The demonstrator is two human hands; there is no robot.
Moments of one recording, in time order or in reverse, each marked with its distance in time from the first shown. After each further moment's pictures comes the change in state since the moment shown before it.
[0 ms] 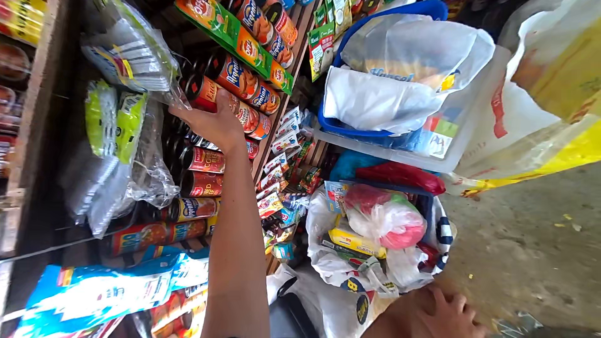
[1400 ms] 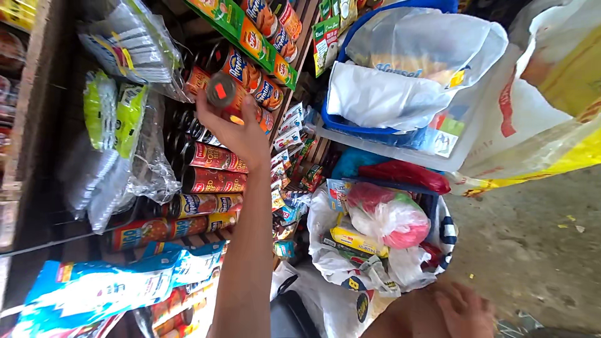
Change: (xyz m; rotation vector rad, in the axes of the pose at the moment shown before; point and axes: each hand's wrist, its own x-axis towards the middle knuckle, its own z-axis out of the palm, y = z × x) left_hand -0.050 0.005 -0.011 -0.340 -0.104 0.132; right_hand -0.024 0.004 -0.034 0.556 0.292 -0.106
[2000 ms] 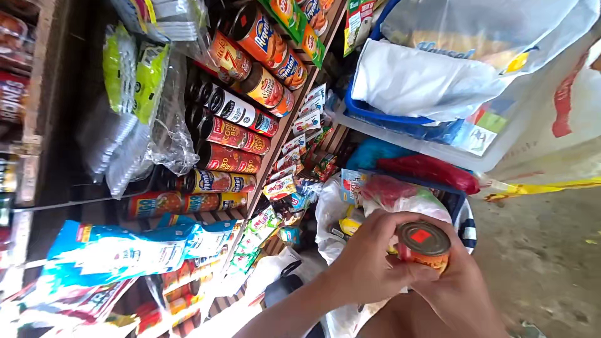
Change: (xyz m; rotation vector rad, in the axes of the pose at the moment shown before) left_hand -0.192 0.098 -0.093 -0.324 -1.241 -0.279; right_hand -0.029 -0.238 -0.068 0.685 -0.263 -0.726
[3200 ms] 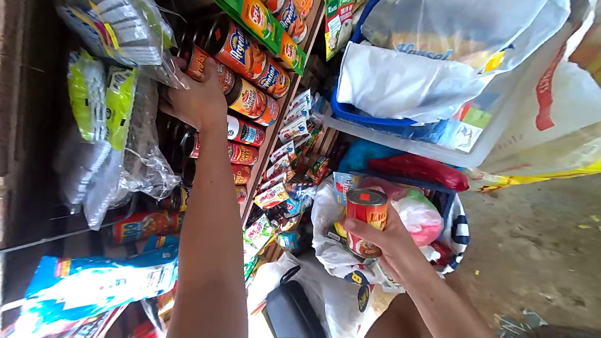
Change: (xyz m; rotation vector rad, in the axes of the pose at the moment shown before) left_hand 0.161 -0.003 -0.262 0.929 1.191 -0.467; right_hand 0.063 -0.011 0.049 0.659 -0.029 0.415
